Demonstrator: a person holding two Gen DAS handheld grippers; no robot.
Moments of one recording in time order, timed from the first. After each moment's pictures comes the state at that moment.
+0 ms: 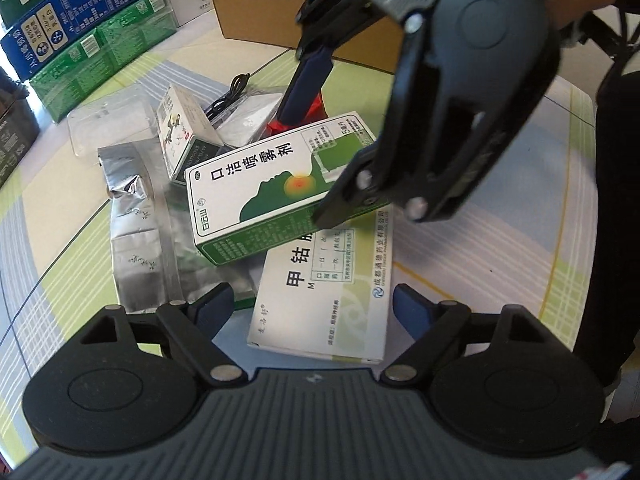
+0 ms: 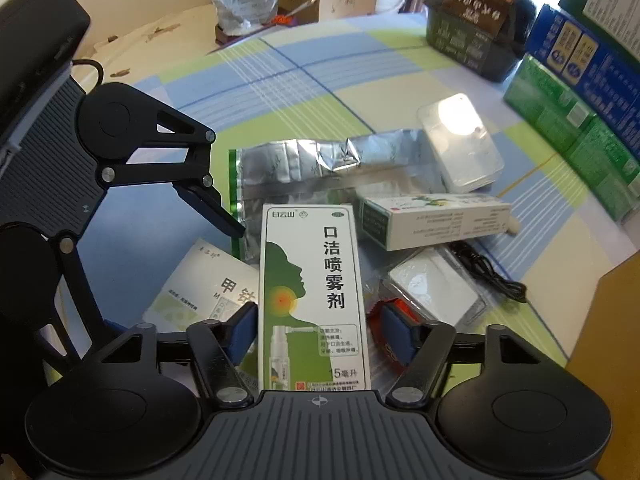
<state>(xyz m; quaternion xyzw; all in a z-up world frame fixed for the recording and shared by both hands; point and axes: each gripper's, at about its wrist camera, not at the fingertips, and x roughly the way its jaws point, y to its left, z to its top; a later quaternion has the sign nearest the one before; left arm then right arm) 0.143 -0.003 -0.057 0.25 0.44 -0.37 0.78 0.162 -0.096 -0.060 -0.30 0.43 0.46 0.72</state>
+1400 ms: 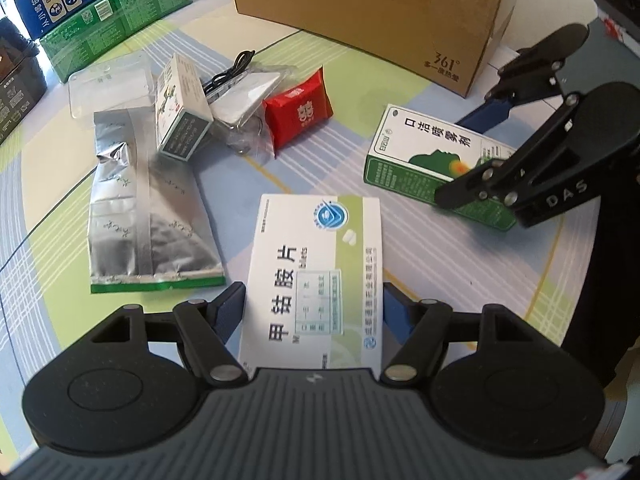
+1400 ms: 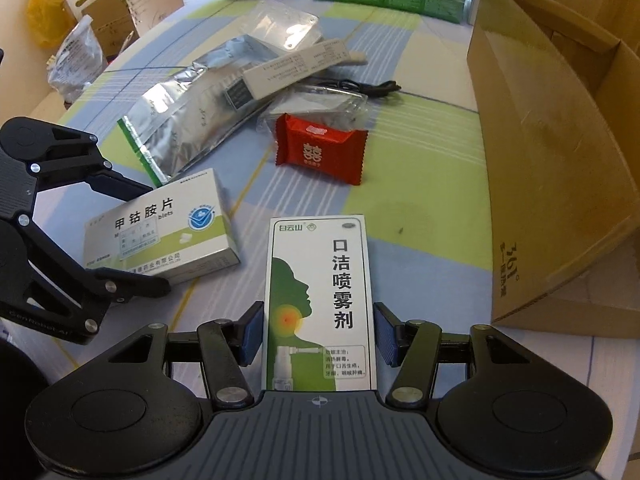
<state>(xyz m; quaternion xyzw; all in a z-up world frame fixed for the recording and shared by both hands) 0.128 -0.021 -0.057 0.21 0.48 -0.33 0.79 0.103 -0.190 -0.077 -0.11 0.52 0.24 0.81</state>
